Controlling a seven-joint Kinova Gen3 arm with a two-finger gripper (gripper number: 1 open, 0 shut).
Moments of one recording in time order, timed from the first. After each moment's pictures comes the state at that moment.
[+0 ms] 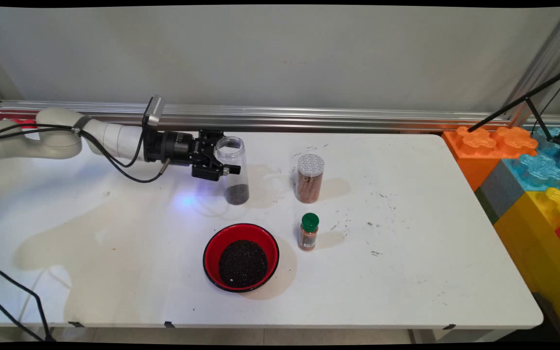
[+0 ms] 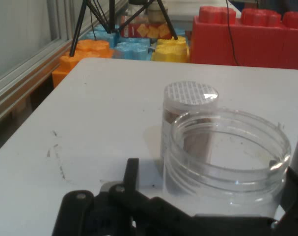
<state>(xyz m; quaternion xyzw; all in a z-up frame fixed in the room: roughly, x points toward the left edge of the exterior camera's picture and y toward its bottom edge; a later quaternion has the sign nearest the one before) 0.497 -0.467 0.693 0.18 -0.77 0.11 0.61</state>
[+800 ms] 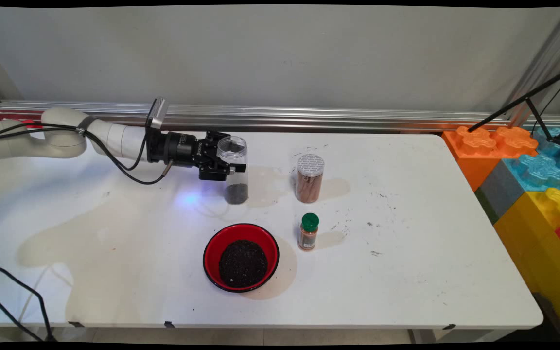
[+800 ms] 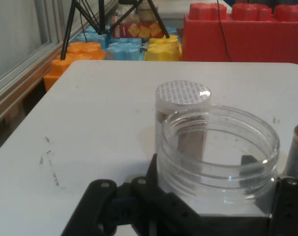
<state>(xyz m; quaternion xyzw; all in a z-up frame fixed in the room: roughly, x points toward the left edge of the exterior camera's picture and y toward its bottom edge) 0.492 -0.471 0.691 0.16 -0.77 0.11 0.60</state>
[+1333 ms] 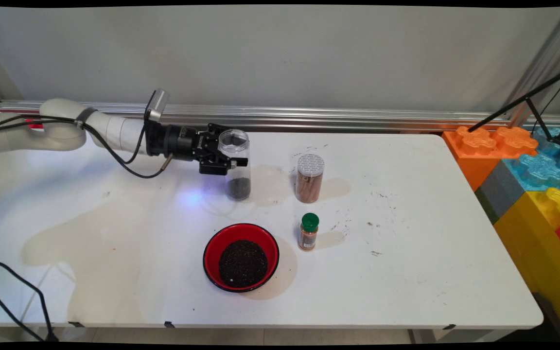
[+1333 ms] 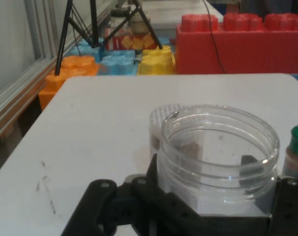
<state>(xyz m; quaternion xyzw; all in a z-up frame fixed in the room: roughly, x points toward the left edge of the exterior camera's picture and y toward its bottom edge) 0.486 -0.476 0.712 0.14 -0.77 0.11 0.61</state>
